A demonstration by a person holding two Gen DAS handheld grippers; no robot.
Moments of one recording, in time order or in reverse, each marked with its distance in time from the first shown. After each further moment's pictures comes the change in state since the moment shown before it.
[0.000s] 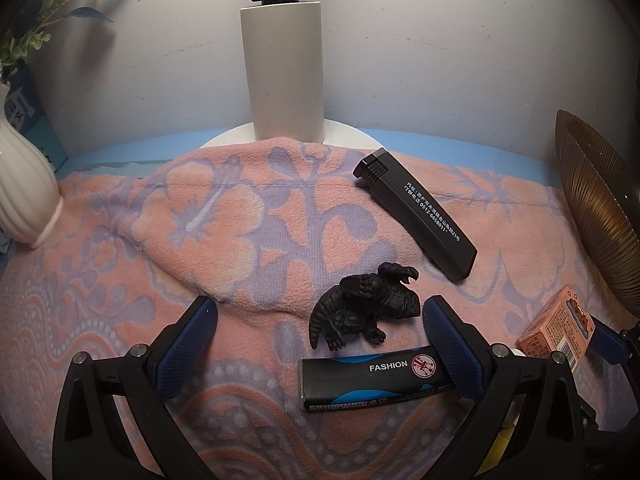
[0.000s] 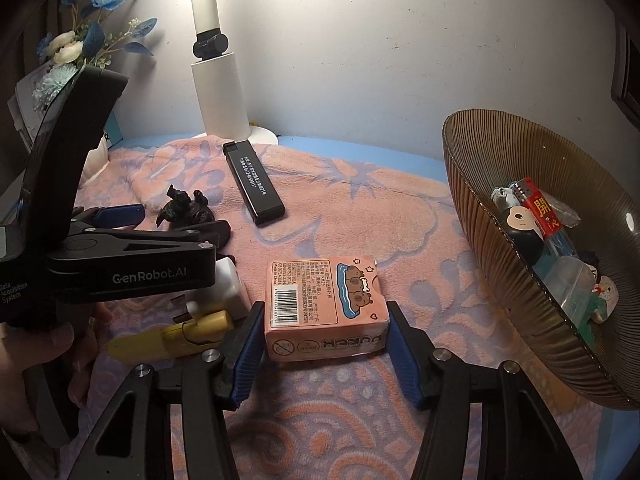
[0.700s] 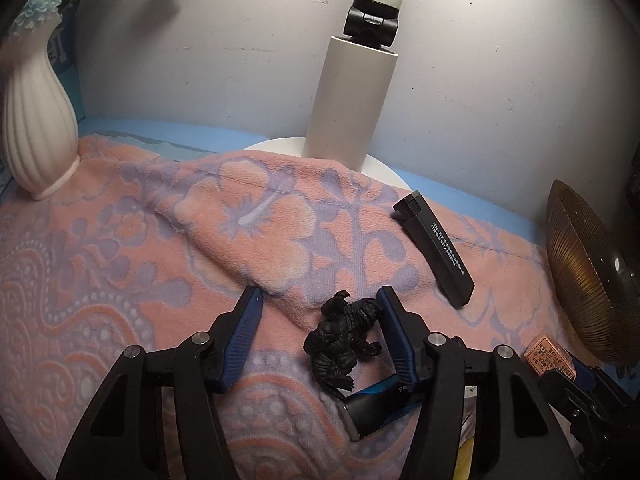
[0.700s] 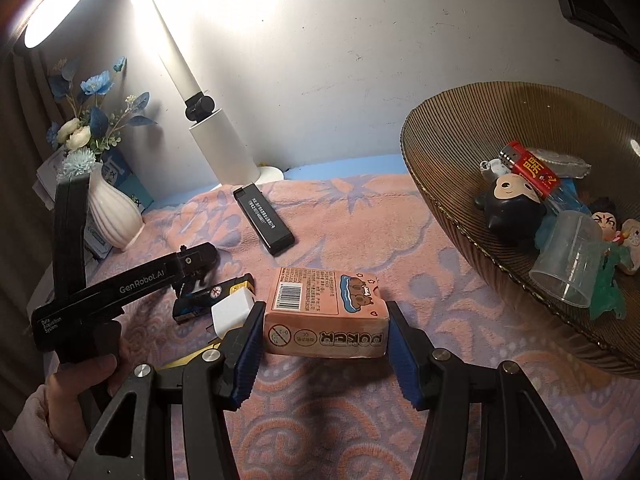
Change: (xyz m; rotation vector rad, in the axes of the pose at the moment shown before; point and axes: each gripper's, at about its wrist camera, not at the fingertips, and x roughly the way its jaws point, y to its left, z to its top) left arm -0.016 0.042 -0.013 -0.162 -0.084 -0.092; right arm -0.015 -0.035 -0.008 0.214 -0.081 0.206
